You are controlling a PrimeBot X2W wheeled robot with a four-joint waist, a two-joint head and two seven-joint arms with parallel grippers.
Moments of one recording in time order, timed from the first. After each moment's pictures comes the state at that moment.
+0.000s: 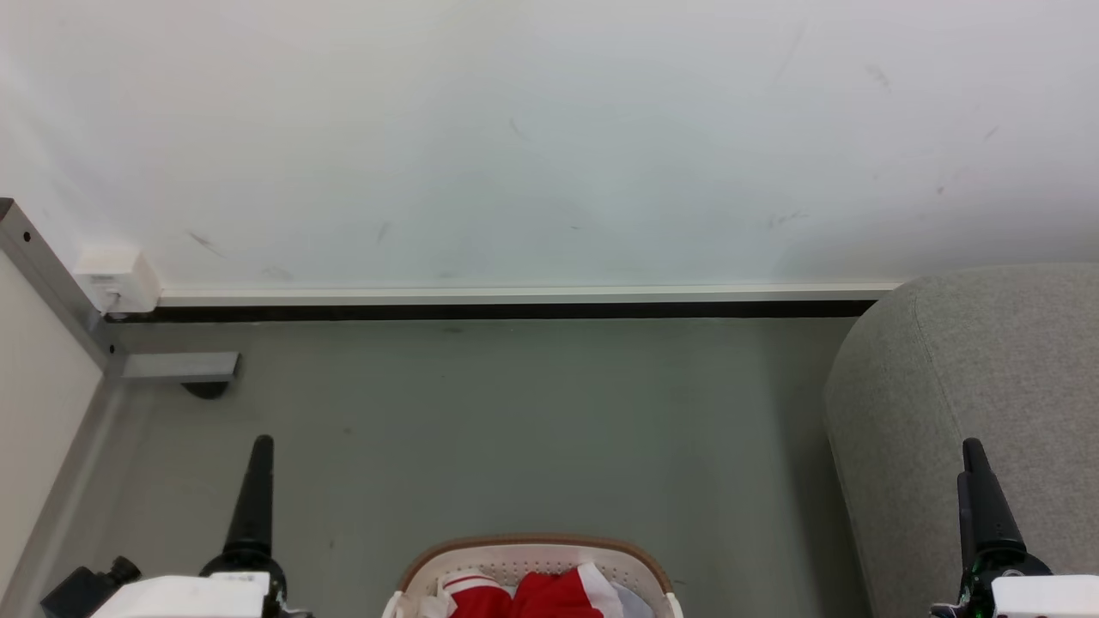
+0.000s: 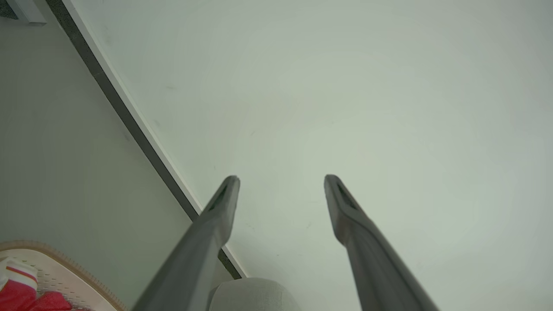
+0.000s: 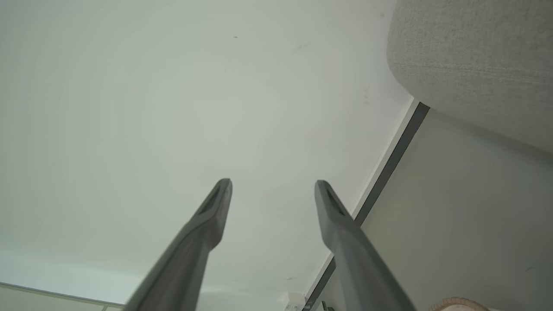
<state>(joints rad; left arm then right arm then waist) -0.06 0.04 0.08 0.14 -1.28 -0.12 -0.02 -0.06 -0.04 -0.03 0.17 1.47 0.13 -0.02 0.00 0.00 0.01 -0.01</state>
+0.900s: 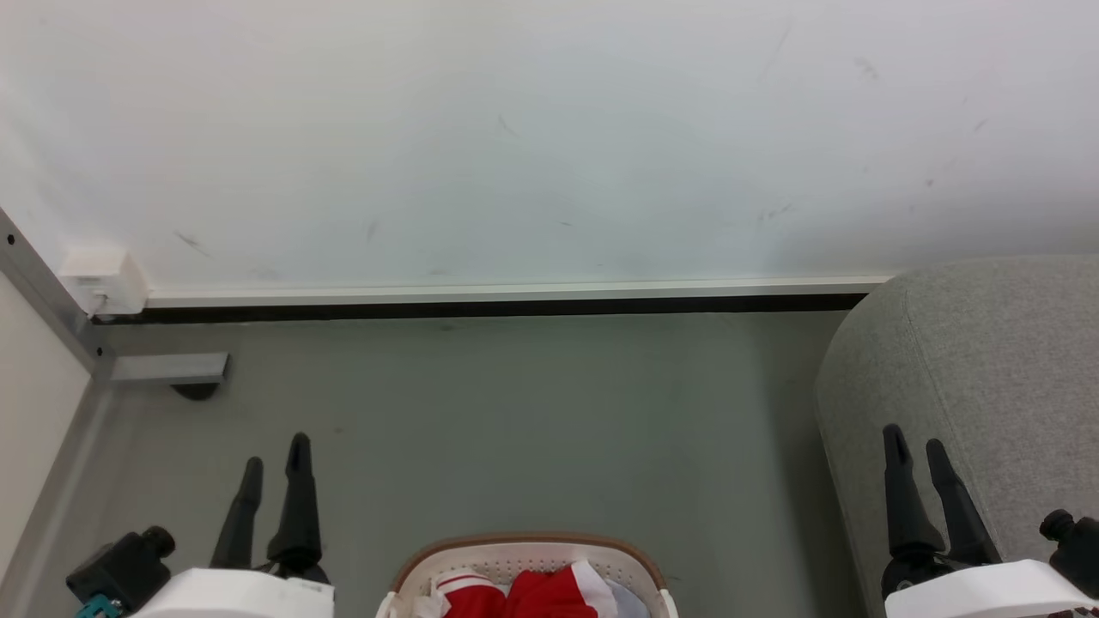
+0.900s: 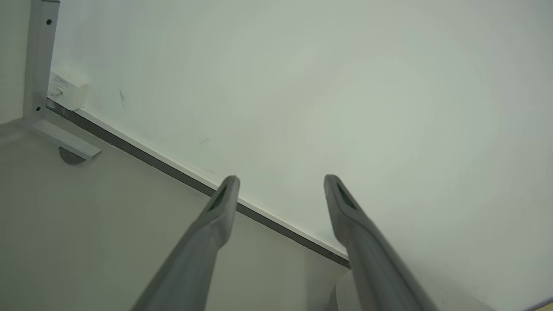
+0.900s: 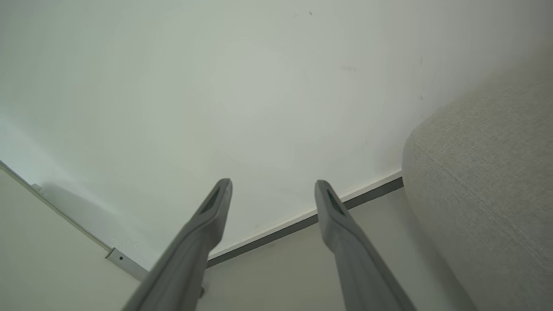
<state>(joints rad) -0.04 0.05 0.03 0.06 -0.67 -0.04 -0.11 -0.08 -0.04 0.06 0.15 0.77 0.13 -0.11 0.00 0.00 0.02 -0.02</state>
